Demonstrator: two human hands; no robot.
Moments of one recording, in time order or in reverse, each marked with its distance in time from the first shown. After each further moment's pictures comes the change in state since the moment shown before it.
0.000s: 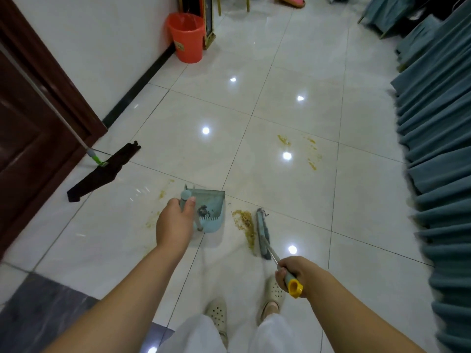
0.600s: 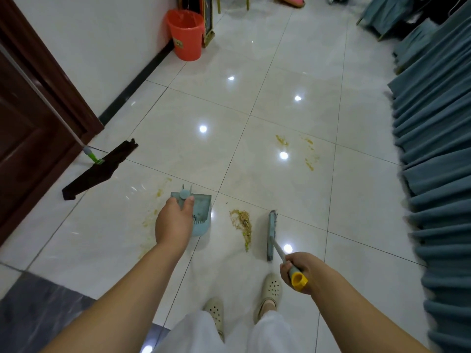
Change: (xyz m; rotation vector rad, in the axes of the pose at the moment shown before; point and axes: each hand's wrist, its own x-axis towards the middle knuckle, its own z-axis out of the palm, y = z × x) left_hand 0.011 -0.001 0.002 0.038 0.004 -0.030; right_hand -0.025 -0.012 0.004 0.232 -0.024 -0.040
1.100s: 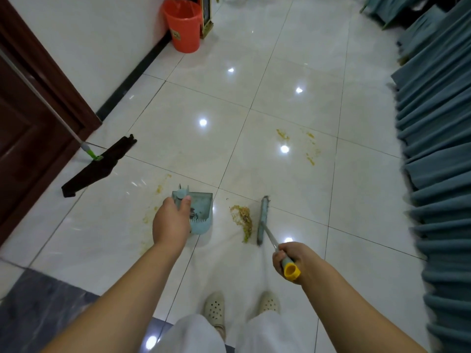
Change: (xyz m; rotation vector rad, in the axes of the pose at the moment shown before) left_hand 0.007 0.001 0.002 0.067 0.011 -0.006; right_hand 0.001 -0.011 0.026 0.041 -0.021 -0.013
